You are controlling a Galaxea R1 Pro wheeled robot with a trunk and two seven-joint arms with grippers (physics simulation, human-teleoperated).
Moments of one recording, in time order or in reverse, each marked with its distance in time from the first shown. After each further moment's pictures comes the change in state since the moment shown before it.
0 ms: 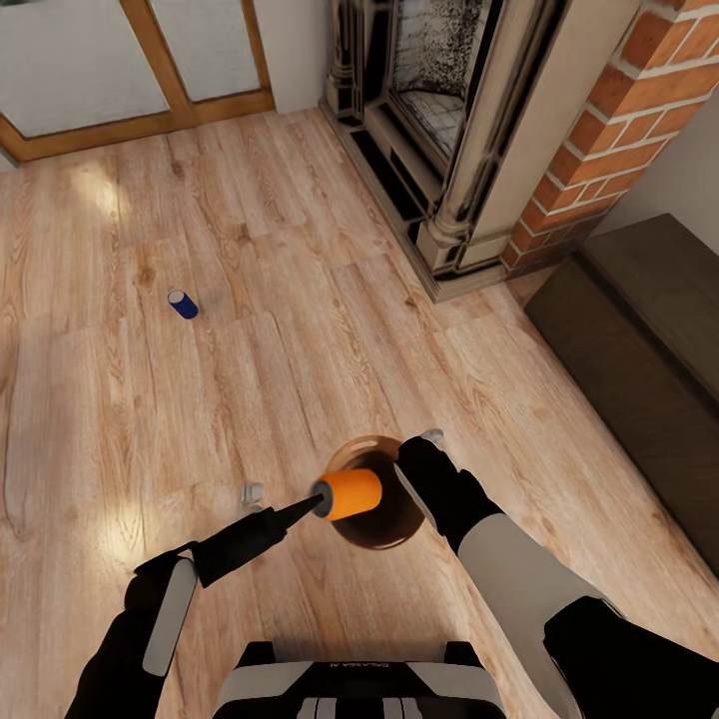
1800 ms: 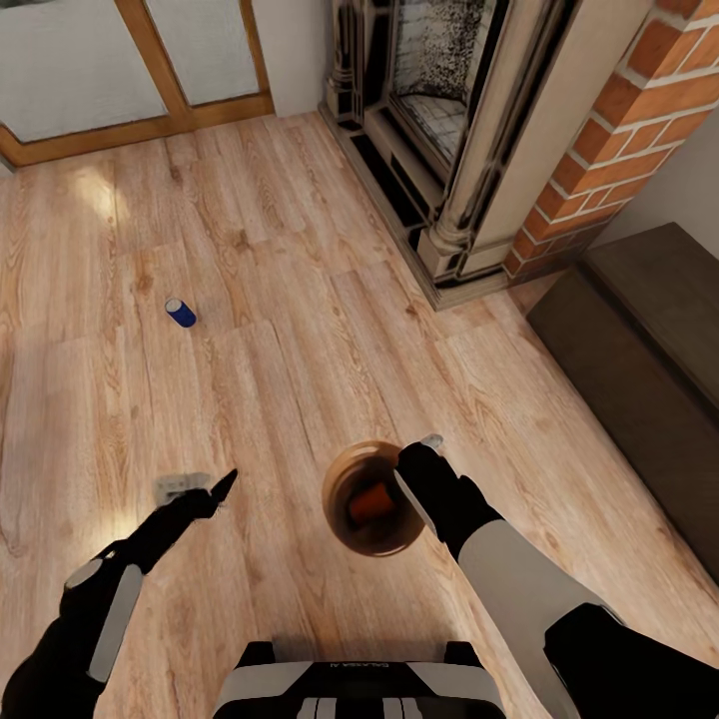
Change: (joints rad) left arm 0.010 0.155 0.069 -0.002 -0.143 -0.512 0.466; right arm 0.020 0.000 -0.001 0.000 0.003 0.000 0.000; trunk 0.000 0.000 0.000
